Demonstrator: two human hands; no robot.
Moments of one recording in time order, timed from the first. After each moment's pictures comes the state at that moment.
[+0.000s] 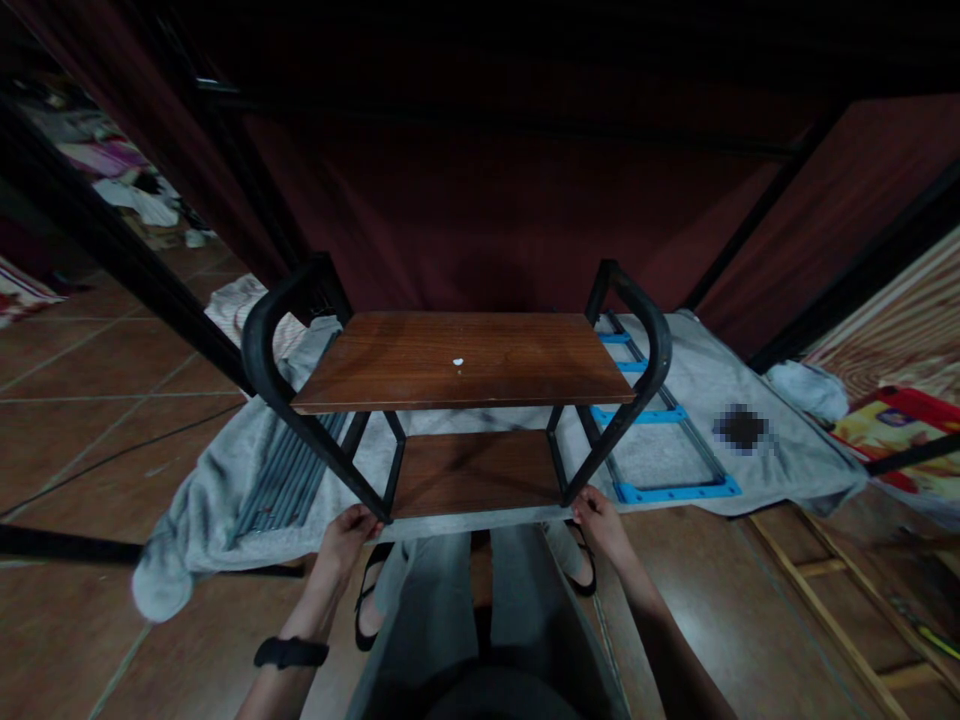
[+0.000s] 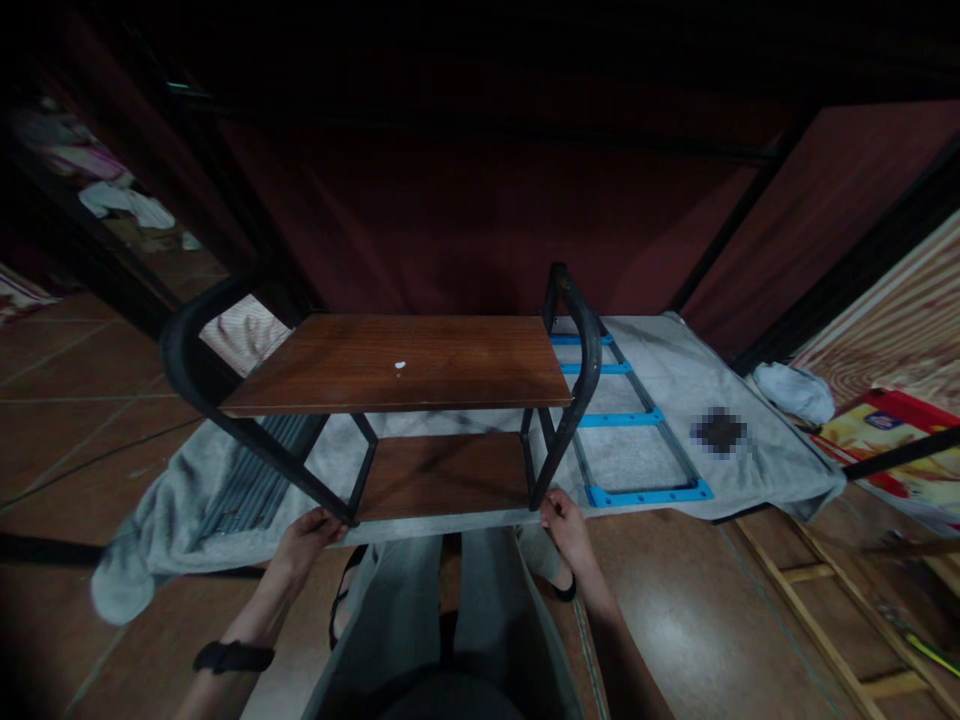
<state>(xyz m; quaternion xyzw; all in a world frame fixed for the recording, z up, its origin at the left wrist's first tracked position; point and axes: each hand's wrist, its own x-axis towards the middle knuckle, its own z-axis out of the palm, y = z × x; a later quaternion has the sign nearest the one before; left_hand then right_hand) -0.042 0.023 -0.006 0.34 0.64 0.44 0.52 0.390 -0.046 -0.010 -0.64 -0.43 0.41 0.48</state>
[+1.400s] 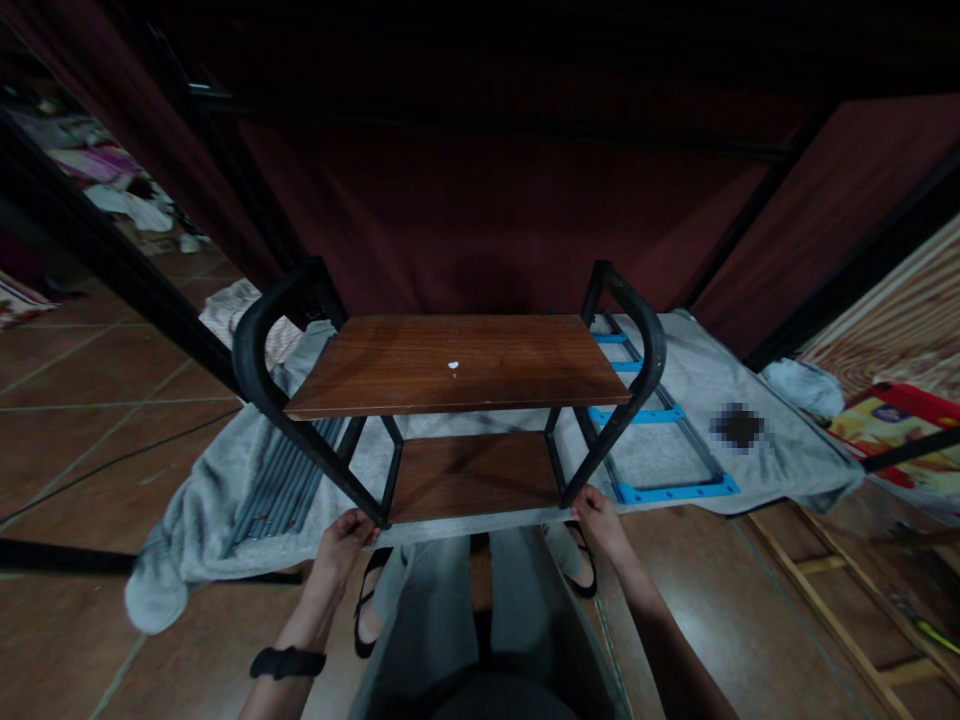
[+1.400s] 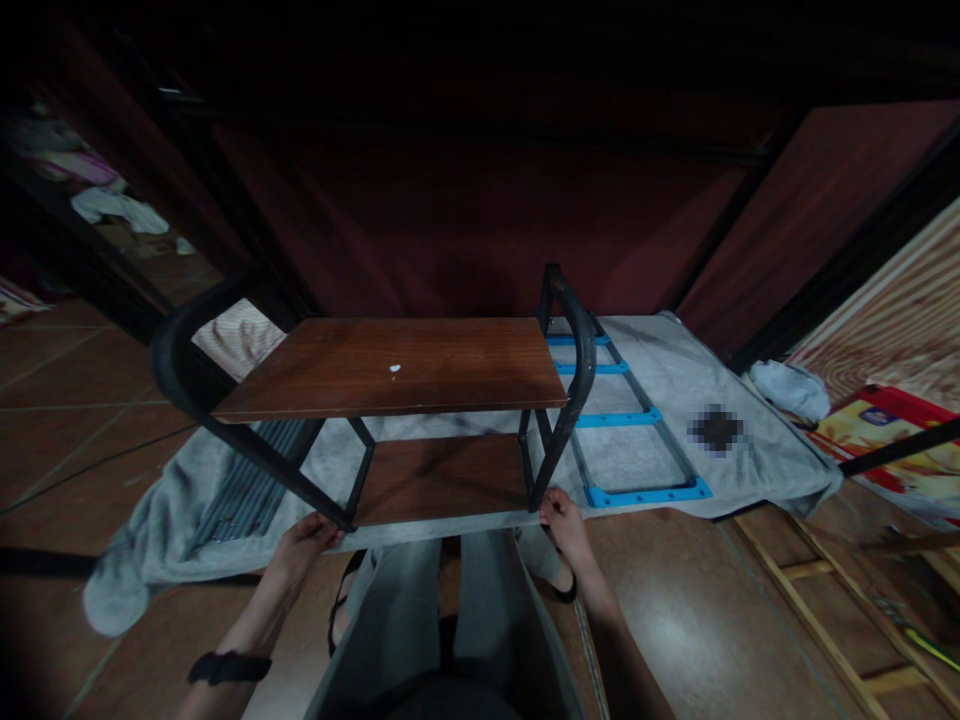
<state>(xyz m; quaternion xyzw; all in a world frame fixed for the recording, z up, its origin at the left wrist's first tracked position) -0.039 0.021 0.002 0.36 0.64 0.44 0.52 0.395 -0.039 -0.035 -0.64 -0.41 0.42 0.49</state>
